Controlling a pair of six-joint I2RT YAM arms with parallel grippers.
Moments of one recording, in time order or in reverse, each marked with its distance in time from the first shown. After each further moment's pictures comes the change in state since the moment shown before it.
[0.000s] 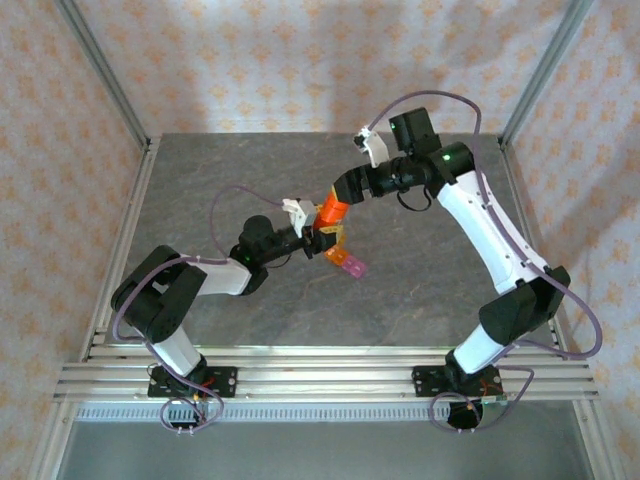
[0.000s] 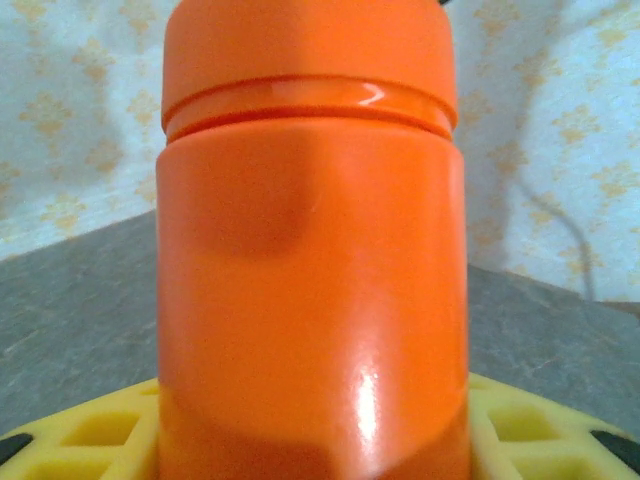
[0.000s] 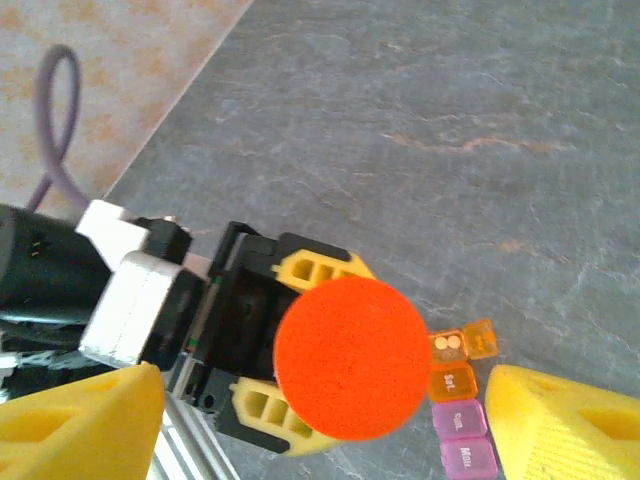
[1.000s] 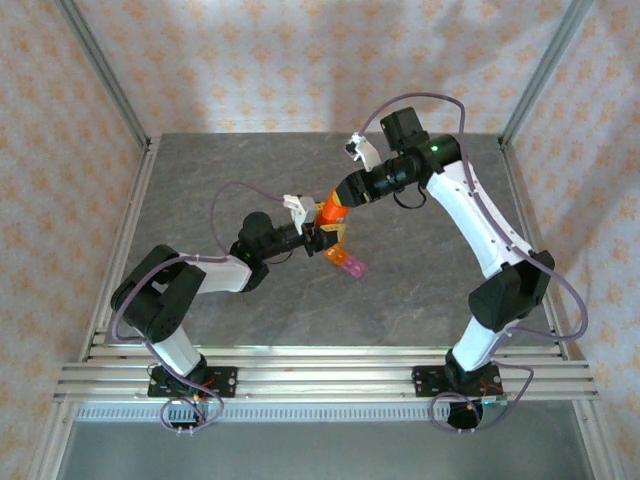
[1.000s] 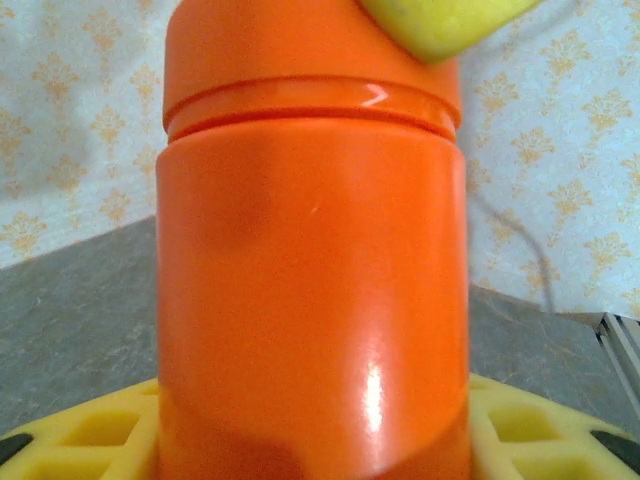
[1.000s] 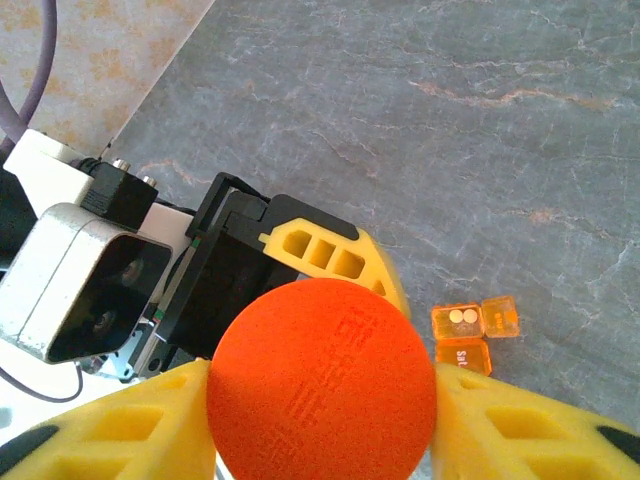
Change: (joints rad) left arm 0.006 0.000 0.025 0.004 0.056 -0.036; right arm -0.002 0.095 0.048 -0.102 -0.055 -0.094
